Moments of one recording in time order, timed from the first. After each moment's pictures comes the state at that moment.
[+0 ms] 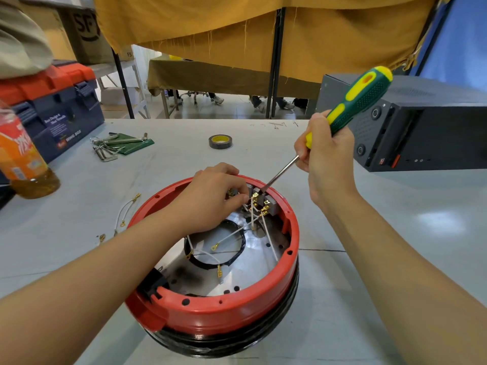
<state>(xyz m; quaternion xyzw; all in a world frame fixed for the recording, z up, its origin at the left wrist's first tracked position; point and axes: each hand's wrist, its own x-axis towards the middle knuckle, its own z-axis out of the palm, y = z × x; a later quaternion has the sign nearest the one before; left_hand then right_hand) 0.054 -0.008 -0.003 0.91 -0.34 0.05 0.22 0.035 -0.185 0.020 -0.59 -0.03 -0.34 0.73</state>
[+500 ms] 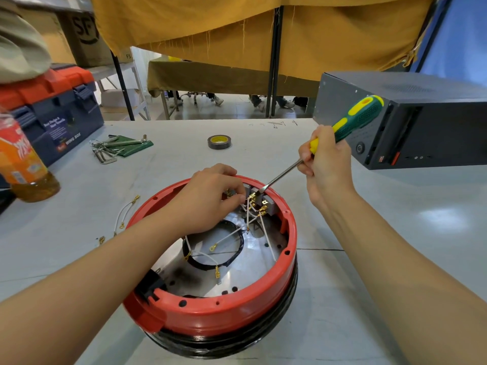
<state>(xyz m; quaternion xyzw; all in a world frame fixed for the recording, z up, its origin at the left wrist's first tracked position) 0.053 -0.007 -0.001 0.91 -0.34 0.04 0.22 0.047 -0.200 0.007 -0.53 0.08 -0.30 0.79</state>
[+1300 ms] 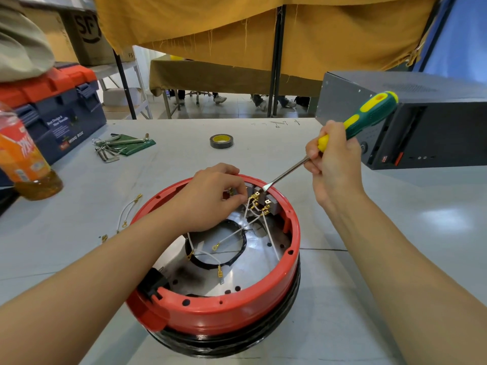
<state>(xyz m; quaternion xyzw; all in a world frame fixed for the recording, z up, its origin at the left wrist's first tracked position) 0.054 -0.005 0.000 0.91 -0.34 0.04 0.24 0.041 -0.199 0.011 -0.51 0.06 -0.31 0.80</state>
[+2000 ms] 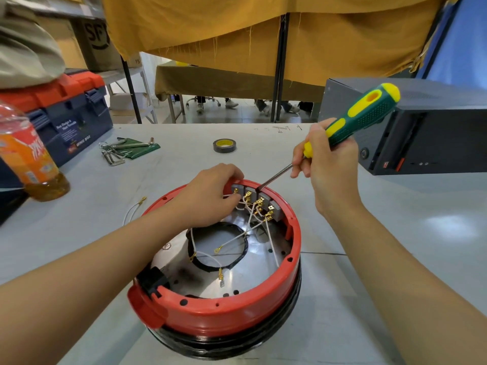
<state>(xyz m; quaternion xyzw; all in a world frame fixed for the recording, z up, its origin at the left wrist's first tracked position) 0.068 -0.005 -0.005 0.92 -0.31 0.05 0.24 0.023 -0.186 0.018 -0.61 -0.08 -0.35 0.71</state>
